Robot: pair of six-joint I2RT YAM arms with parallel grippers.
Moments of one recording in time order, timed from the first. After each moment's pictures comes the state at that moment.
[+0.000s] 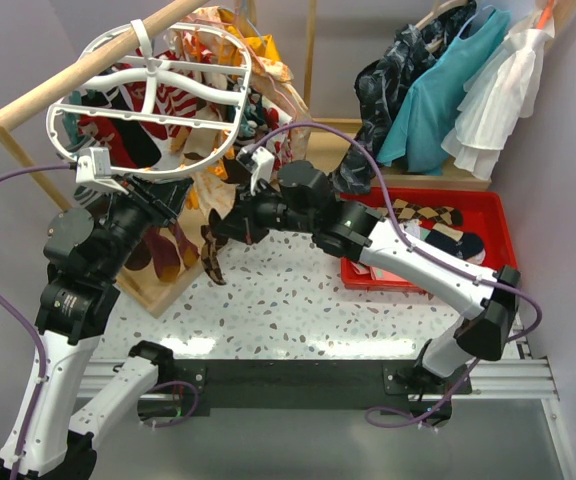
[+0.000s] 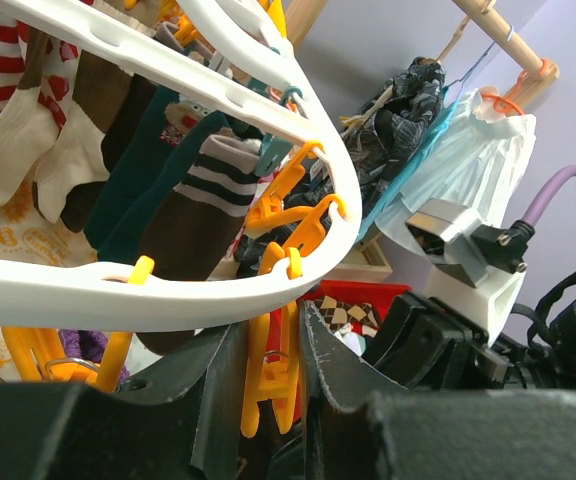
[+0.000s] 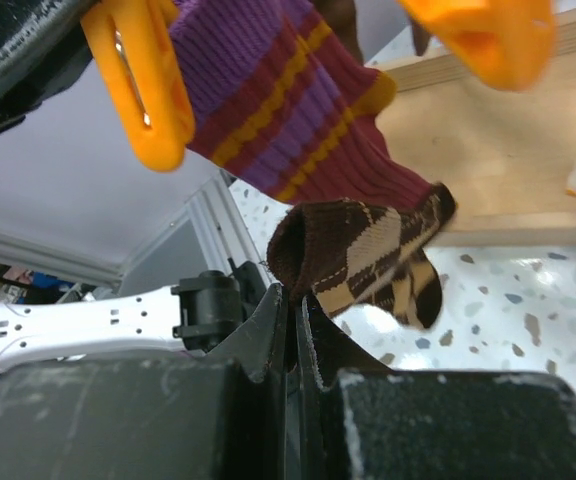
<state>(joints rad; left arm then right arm) -0.29 0.72 1.16 -0.37 0.09 -0.60 0.99 1.55 1.58 -0.30 -0.23 0.51</state>
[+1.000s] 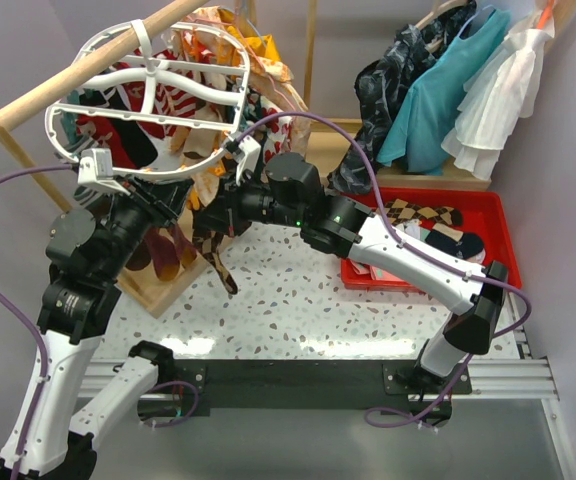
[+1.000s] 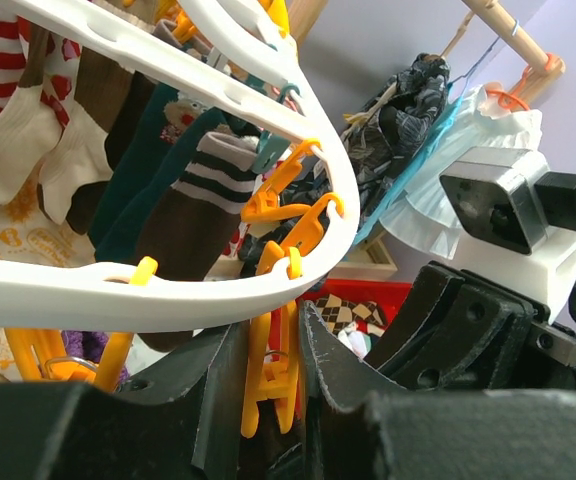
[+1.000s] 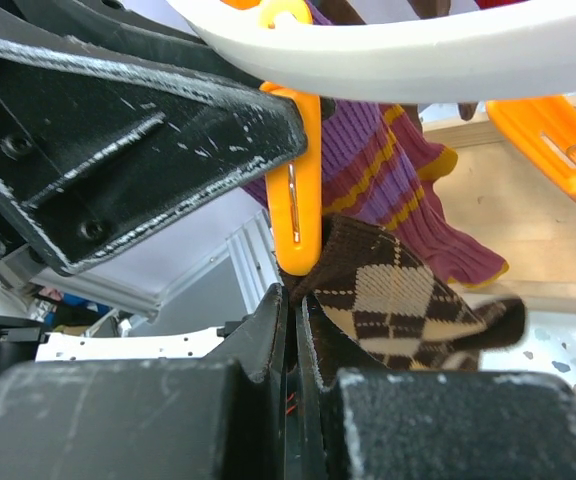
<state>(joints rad) -0.29 0.72 1.14 -0.35 0.09 -0.59 1.04 1.64 1.72 -0.24 -0.23 0.54</state>
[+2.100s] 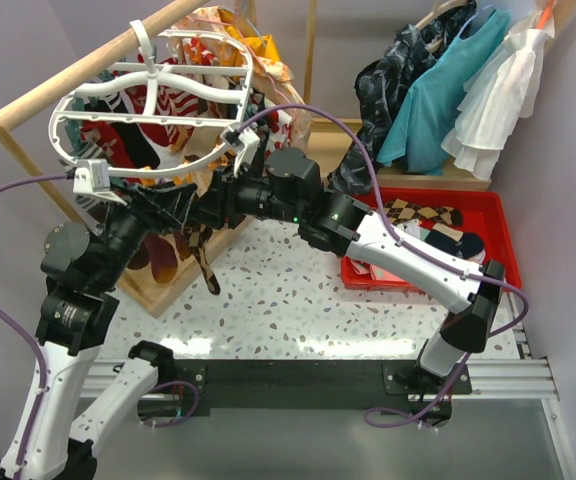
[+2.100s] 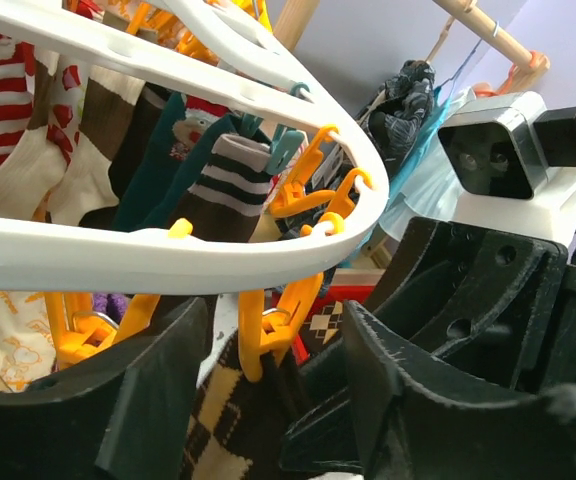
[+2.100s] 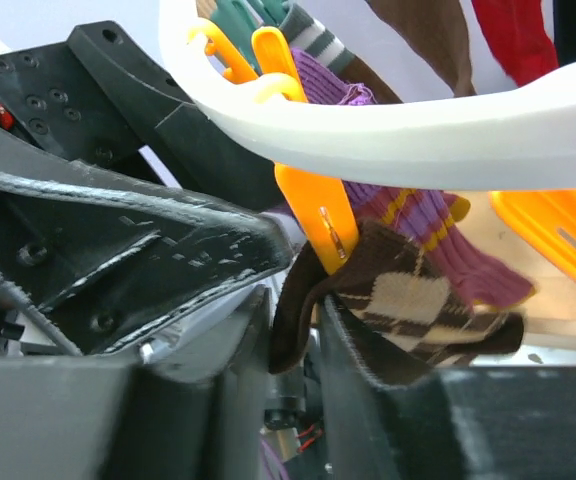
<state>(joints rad) -0.29 0.66 1.10 -0.31 0.10 -0.54 1.05 1.66 1.77 -0.18 -0.23 0.58</state>
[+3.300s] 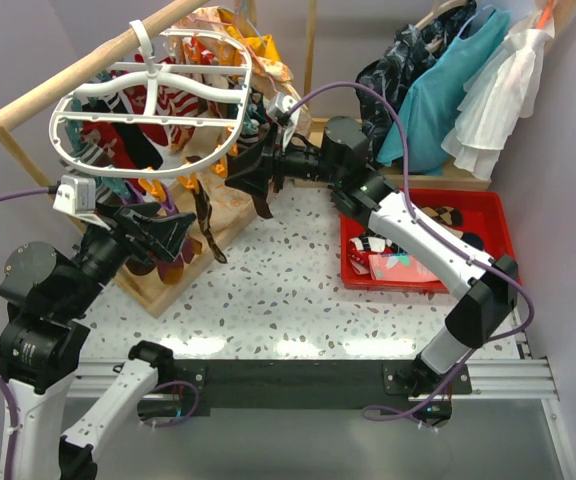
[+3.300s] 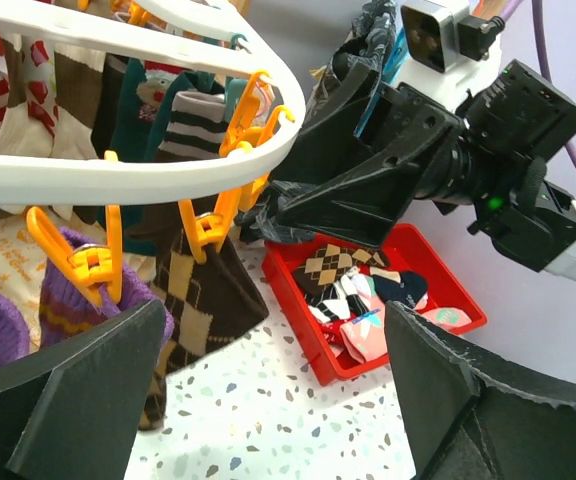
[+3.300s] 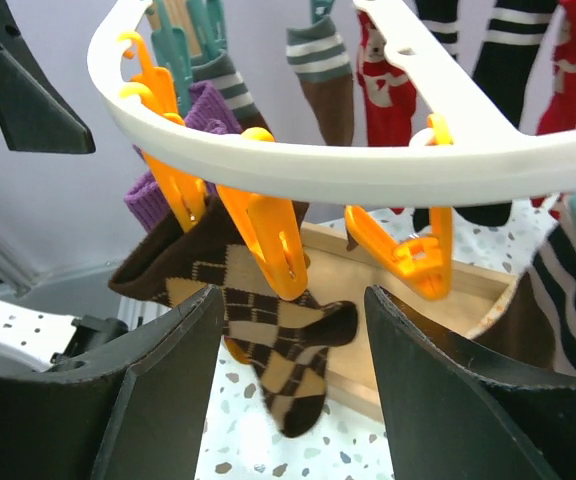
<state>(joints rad) -0.29 0.62 1.30 -0.63 0.21 -0.44 0.73 1.61 1.59 0.11 -0.65 0.23</state>
